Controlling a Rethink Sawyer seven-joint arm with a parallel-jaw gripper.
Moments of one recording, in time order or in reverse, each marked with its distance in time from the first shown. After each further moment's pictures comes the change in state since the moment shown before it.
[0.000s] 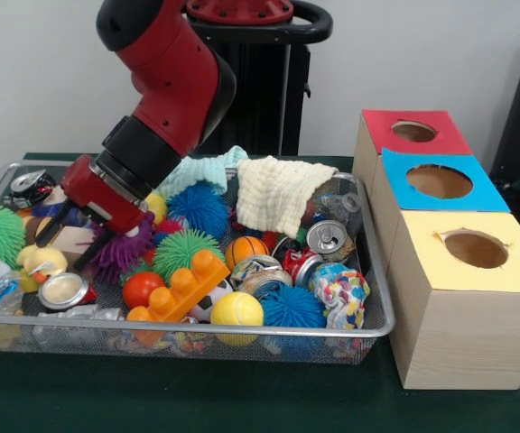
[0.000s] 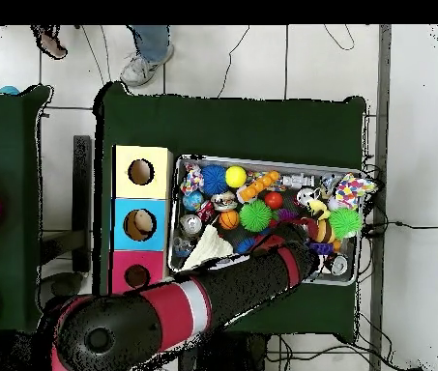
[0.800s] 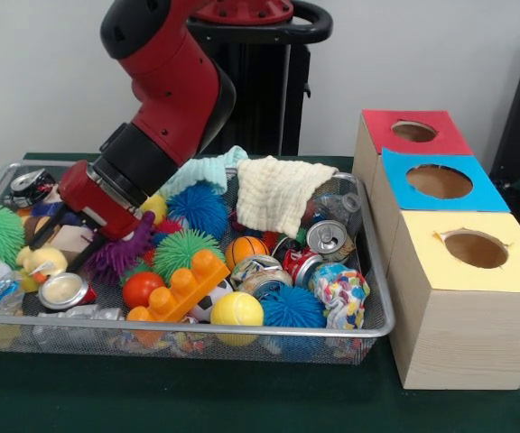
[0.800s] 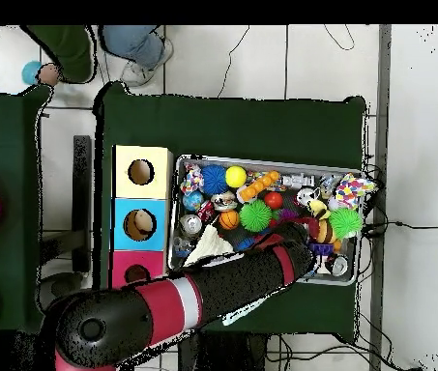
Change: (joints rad) arm 0.013 0.071 -0.051 -0.016 0.075 0.000 0.000
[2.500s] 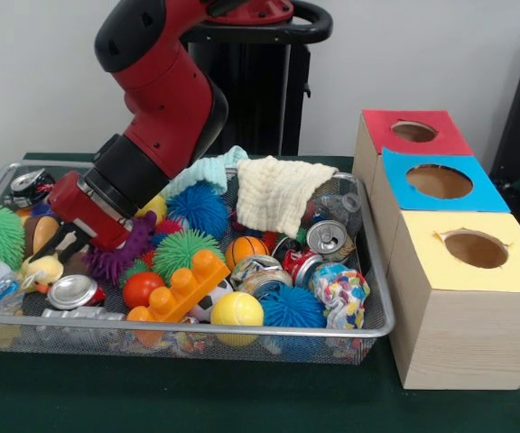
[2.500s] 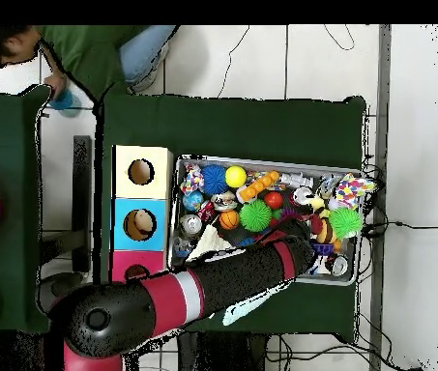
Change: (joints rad) arm -0.014 0.054 -0.035 -0.038 0.038 0.001 0.000
